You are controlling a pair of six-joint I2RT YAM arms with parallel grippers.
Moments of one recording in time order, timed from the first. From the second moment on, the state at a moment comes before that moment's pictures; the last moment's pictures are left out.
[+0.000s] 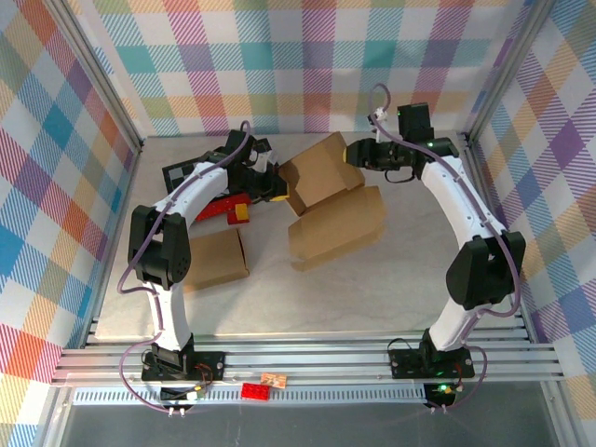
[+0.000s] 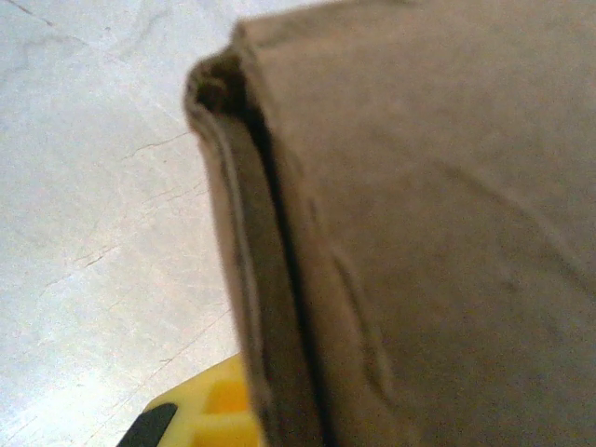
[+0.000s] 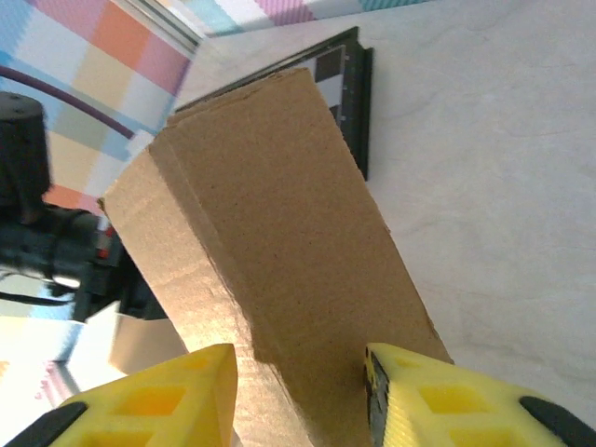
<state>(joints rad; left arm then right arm) -0.30 1.97 1.67 -0.75 0.70 -0.42 0.24 1.72 1.68 -0.71 -0.60 0.23</state>
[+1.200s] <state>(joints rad) -0.38 1.98 1.80 -0.96 0.52 -0.37 0.52 1.93 1.89 -0.97 0.45 0.13</state>
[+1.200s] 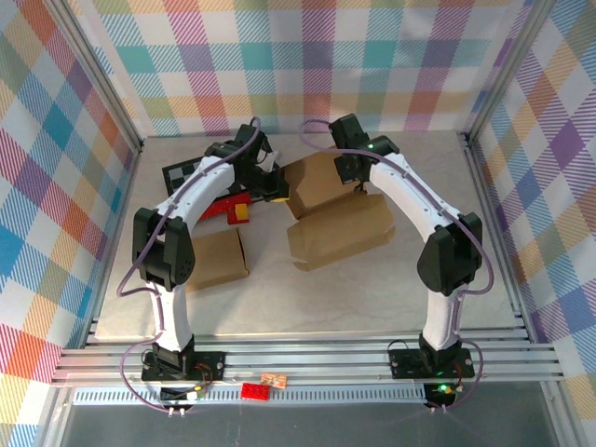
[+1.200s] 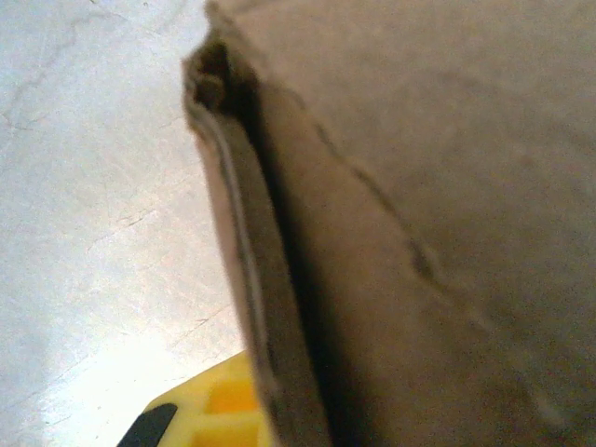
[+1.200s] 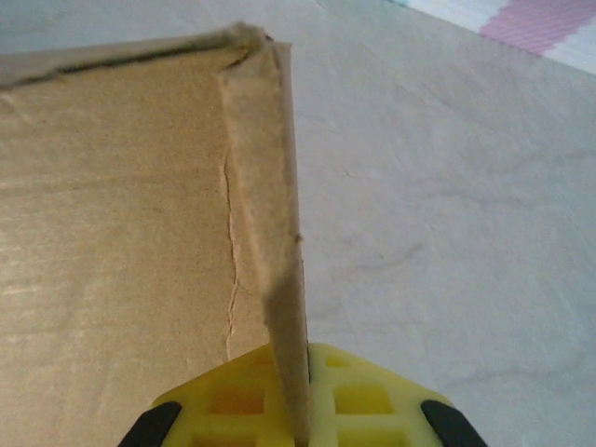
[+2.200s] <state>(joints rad) -0.52 2.06 1.61 -0.83 0.27 -0.56 0.58 1.89 1.48 -1.03 0.47 0.51</state>
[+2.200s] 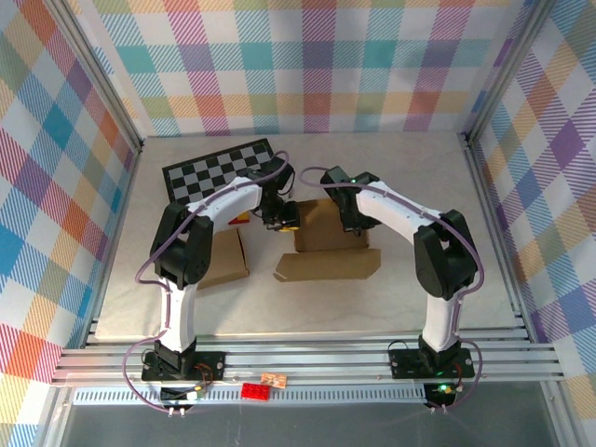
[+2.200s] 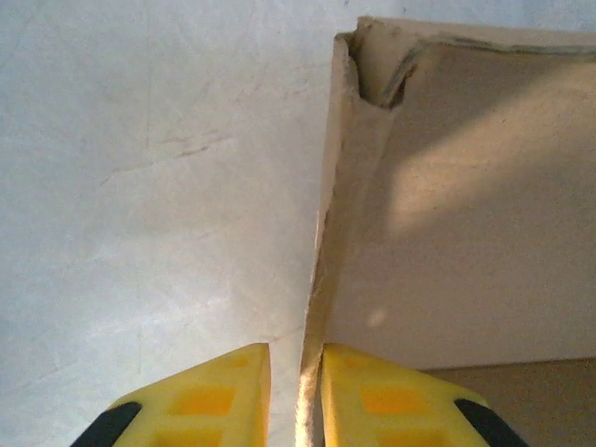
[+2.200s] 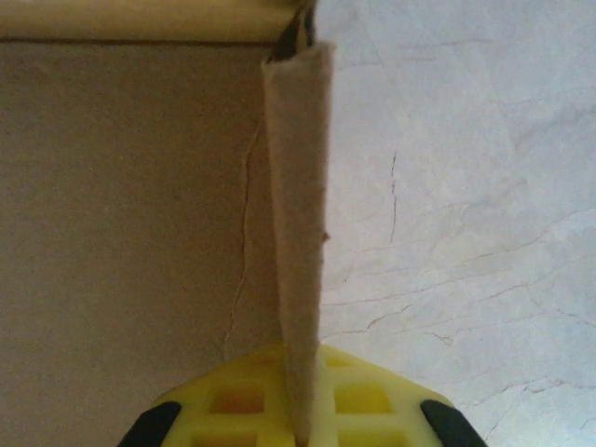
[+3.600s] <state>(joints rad) -0.67 2.09 1.60 -0.79 -0.06 -0.72 0.60 1.85 1.42 -0.99 0.46 0.58</state>
